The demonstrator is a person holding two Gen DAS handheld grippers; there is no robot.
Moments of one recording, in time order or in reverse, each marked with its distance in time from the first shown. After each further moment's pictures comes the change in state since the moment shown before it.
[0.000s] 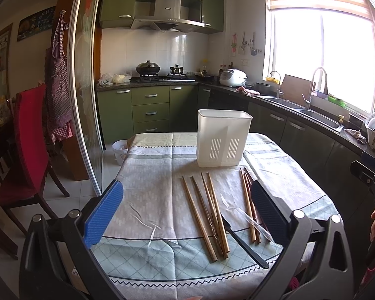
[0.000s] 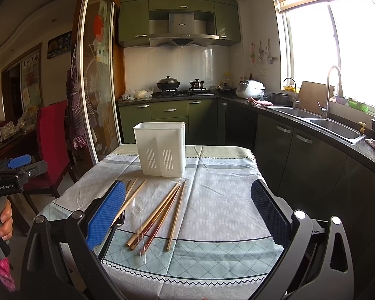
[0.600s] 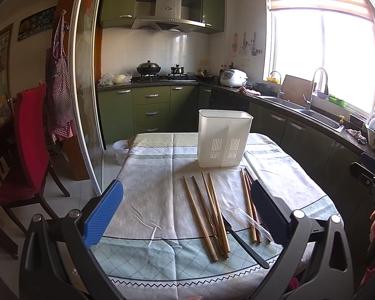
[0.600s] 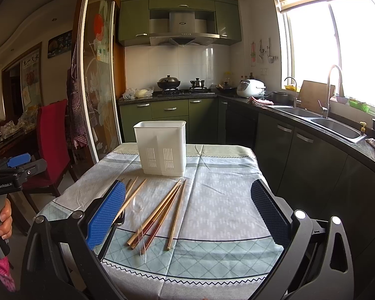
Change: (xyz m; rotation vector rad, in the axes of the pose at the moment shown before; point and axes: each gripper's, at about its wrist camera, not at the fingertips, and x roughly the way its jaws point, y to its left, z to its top) left arm 0.000 0.001 0.000 0.000 0.002 -0.001; right arm 0.003 0.001 -0.003 0.000 0.004 0.000
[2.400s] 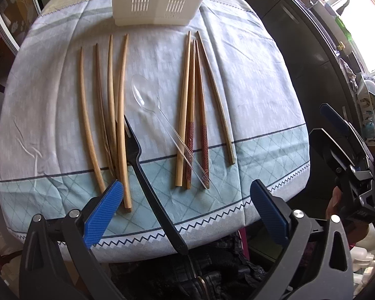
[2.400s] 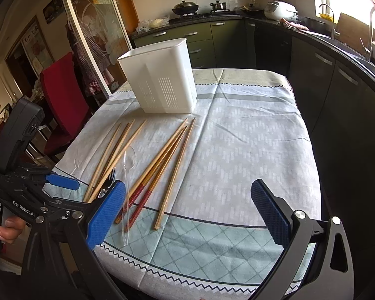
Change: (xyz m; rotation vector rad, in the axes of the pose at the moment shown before) left arm 0.169 -0.099 -0.020 -0.059 0.927 -0.235; right arm 0.138 -0.050 -0.005 0.064 0.487 0.204
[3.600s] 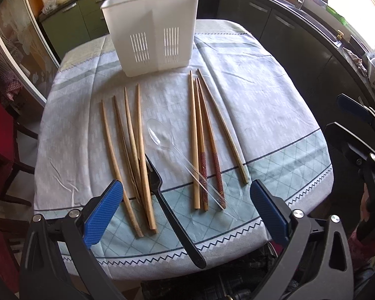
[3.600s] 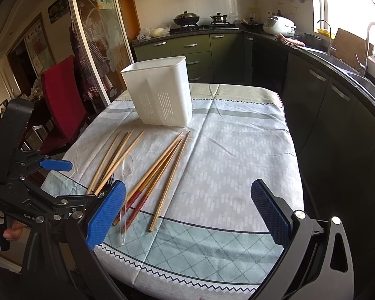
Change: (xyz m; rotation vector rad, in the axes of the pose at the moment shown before) left arm -0.022 -0.021 -0.006 0.112 -0.159 0.162; right arm -0.026 0.003 0.005 -0.055 -0.061 -0.042
